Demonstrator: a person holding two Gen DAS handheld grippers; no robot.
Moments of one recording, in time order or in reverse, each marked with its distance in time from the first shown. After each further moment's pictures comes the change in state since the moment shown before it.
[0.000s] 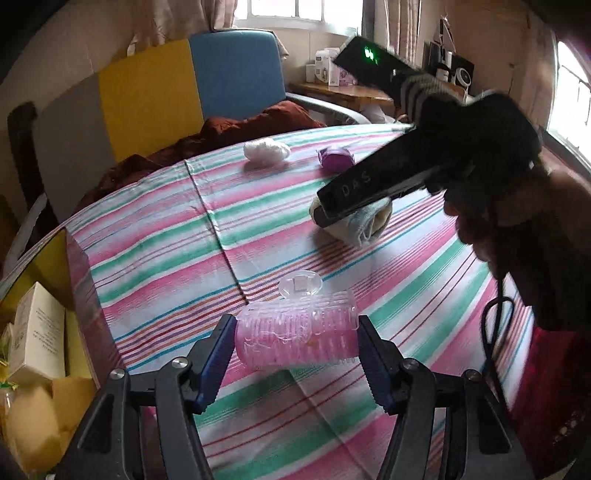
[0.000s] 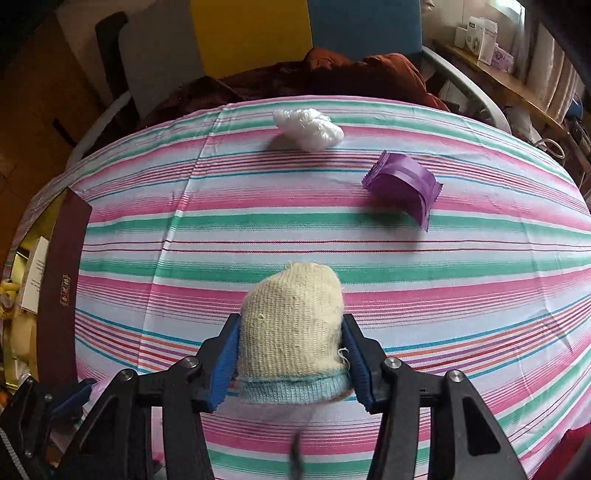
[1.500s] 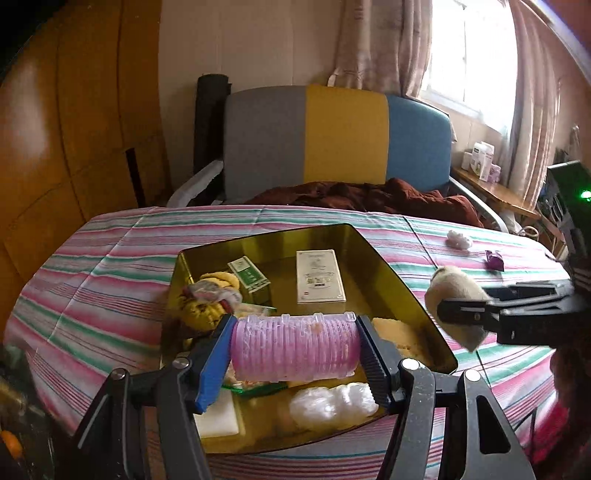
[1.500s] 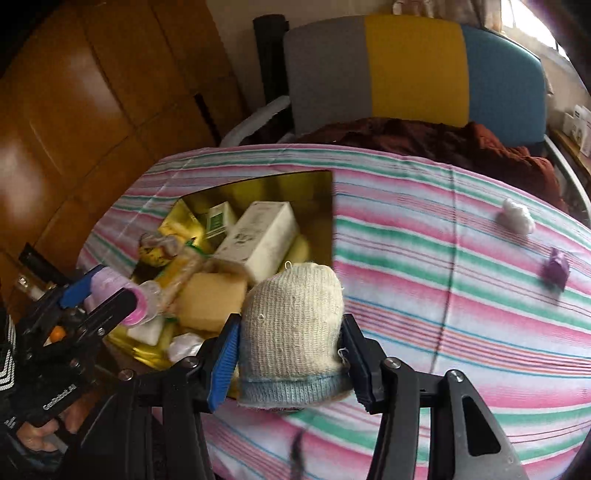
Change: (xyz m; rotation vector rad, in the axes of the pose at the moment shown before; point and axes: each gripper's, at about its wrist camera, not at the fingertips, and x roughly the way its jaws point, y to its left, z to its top) left arm -0.177 0.174 -0.091 -0.420 -0.195 0.408; right arm -0.080 0.226 -0.063 -0.307 -0.121 0.308
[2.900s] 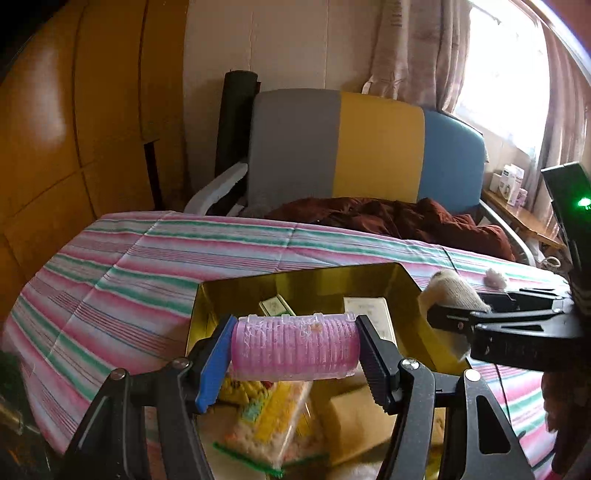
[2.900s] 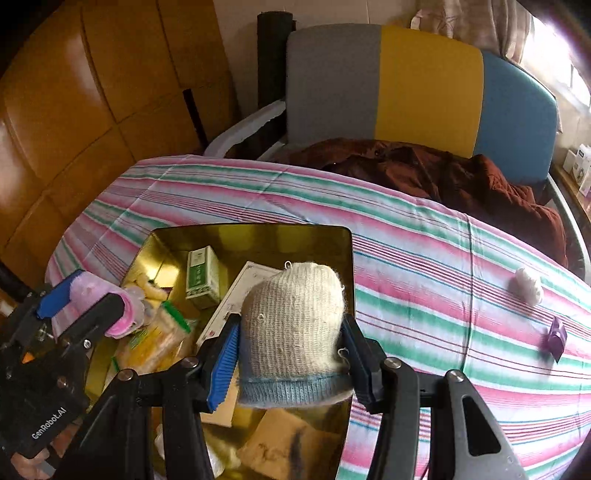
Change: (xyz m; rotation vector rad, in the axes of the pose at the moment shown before) left arm 0.053 0.037 0.048 -0.074 -0.017 0.068; right arm 0.061 0.018 0.086 -0.046 -0.008 -0.145
